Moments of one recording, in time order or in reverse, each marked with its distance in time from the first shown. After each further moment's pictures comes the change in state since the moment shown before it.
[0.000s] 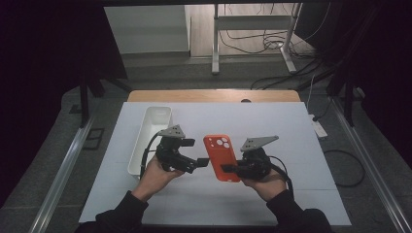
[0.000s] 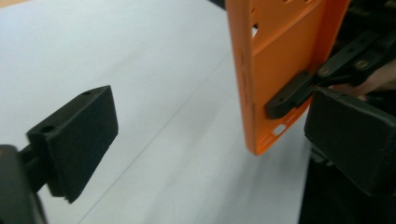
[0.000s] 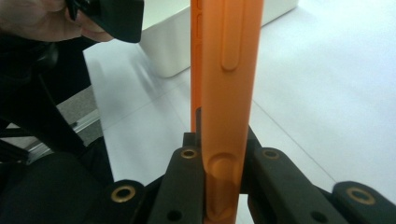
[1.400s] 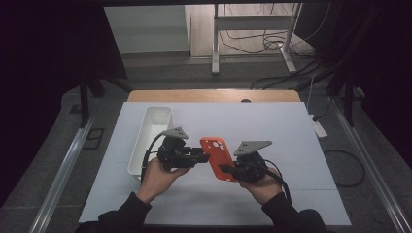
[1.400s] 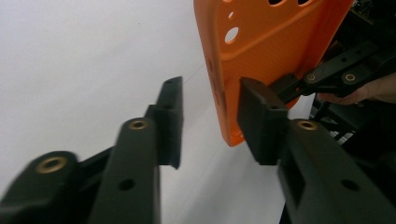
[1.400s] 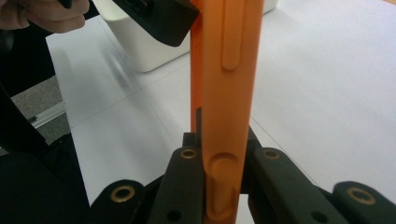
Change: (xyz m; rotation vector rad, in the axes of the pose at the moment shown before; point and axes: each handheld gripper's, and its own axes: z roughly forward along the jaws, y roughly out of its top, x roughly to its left) left arm -0.006 0.002 0.001 0.054 -0.031 -0.071; right arm 0.014 0.000 0.010 0.019 -0.118 -0.069
